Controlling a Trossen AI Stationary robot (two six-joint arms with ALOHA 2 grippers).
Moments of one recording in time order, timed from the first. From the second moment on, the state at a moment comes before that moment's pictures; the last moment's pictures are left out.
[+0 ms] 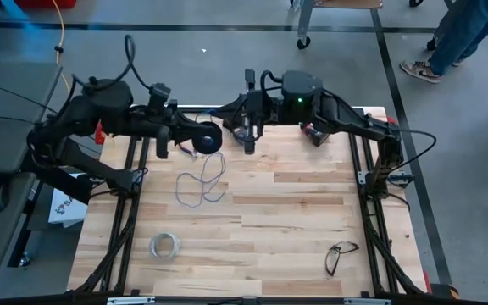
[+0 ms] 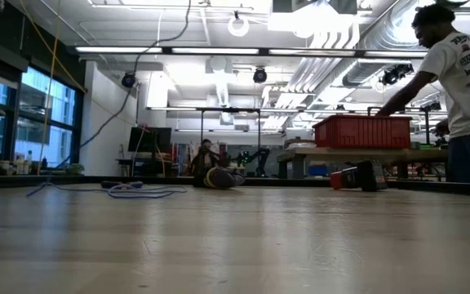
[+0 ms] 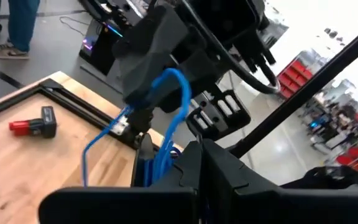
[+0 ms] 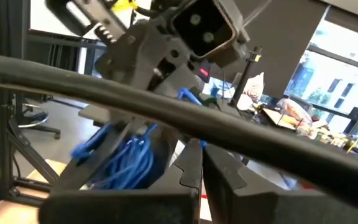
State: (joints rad) left arm -0.05 1.27 1.86 -0.75 -0.09 -0.61; right arm -0.07 1.84 2.23 -0.38 -0.09 -0.32
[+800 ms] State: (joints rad) left arm -0.05 1.32 1.86 -0.84 -0.48 0.19; right arm -0.12 1.81 2.34 -0.67 -0.06 -0.30
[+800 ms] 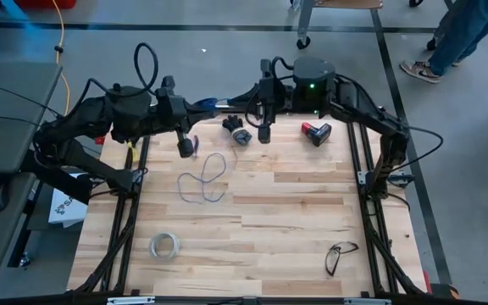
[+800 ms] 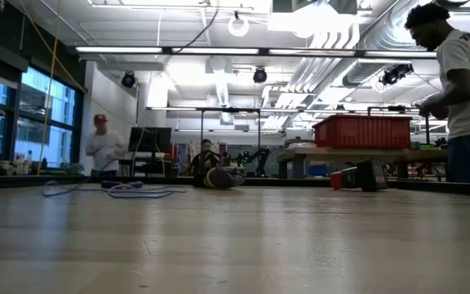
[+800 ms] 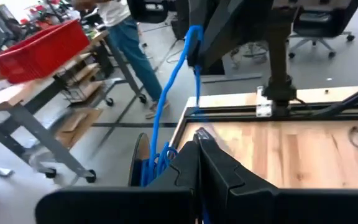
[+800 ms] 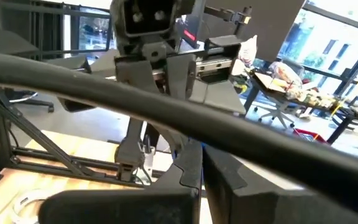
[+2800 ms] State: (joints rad) left arm -0.01 1.36 1.99 -0.20 -0.19 -0.06; right arm -0.07 1.84 2.35 -0.70 -0.12 -0.10
